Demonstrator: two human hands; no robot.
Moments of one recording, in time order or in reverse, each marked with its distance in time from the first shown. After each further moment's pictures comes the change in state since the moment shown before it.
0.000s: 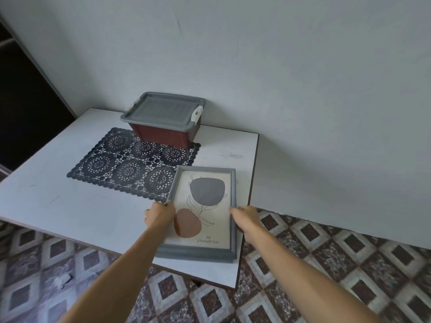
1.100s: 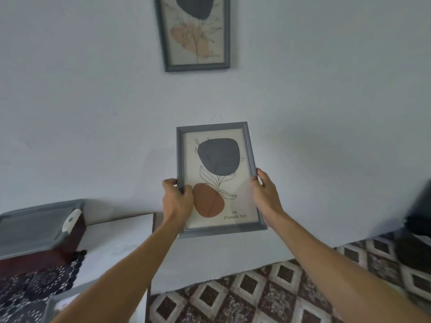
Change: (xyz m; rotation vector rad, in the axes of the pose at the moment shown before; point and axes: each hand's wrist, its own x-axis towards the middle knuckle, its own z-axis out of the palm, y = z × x) left_hand -0.244 0.329 0.118 -0.424 -0.188 0.863; right_hand -0.060 -0.086 -0.365 0.304 0.646 -0.543
